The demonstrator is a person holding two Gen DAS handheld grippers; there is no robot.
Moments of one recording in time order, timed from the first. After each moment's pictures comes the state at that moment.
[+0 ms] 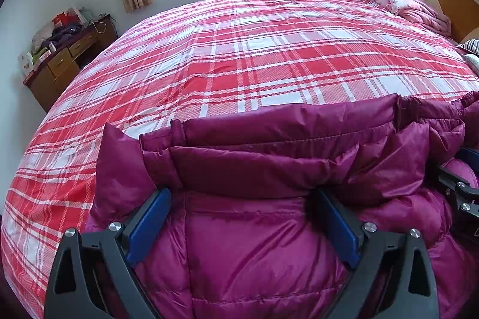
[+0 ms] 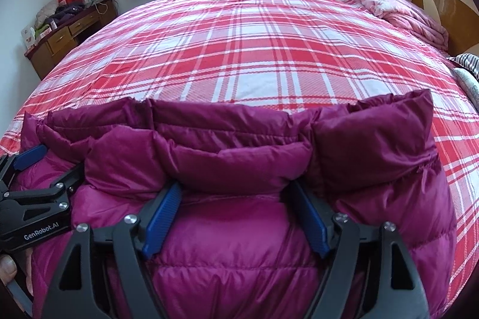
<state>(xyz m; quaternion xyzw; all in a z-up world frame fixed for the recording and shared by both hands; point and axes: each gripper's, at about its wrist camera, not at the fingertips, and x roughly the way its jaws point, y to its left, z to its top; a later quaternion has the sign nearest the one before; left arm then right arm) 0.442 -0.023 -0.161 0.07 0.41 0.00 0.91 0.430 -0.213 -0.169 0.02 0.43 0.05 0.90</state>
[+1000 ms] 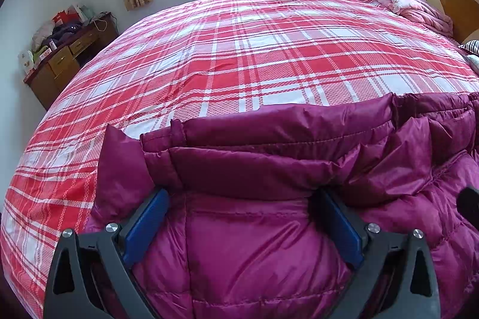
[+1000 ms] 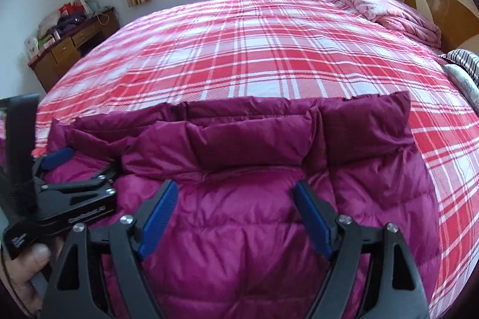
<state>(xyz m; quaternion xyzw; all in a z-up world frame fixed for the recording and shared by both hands) 0.444 -0.021 -0.163 0.07 0.42 0.01 0.91 0.380 -0.202 -0.140 0.04 0.40 0.06 0.91</state>
